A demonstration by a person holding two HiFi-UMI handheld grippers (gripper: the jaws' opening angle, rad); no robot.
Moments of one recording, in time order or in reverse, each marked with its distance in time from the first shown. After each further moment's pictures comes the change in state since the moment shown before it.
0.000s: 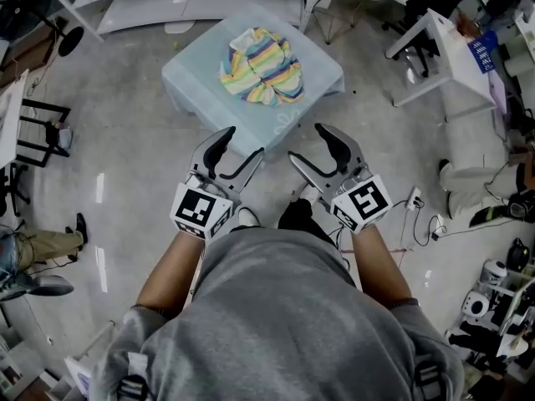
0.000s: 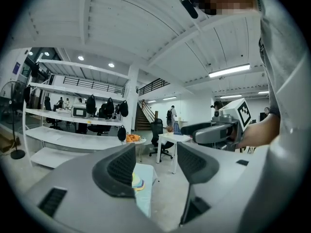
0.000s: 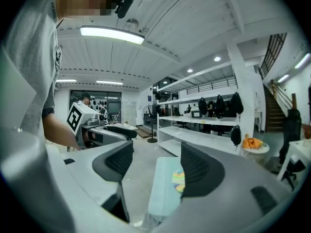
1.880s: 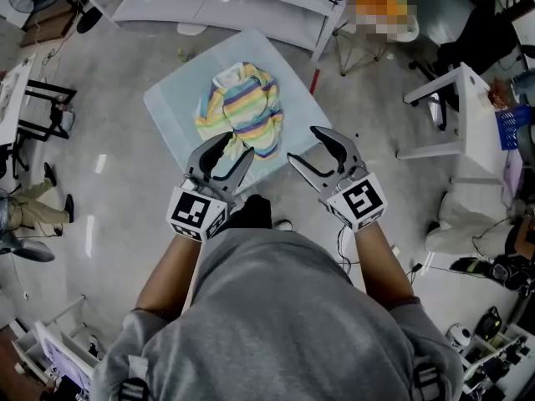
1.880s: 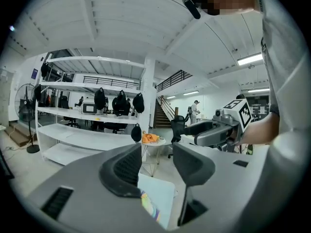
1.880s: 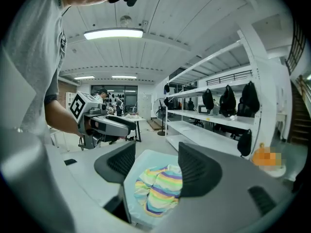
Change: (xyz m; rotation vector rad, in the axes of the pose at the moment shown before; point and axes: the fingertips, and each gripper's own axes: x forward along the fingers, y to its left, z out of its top) left arm 0.265 0.080 0.004 -0.034 0.036 0.257; right arm 0.080 -0.291 -0.013 -0.116 0.085 0.251
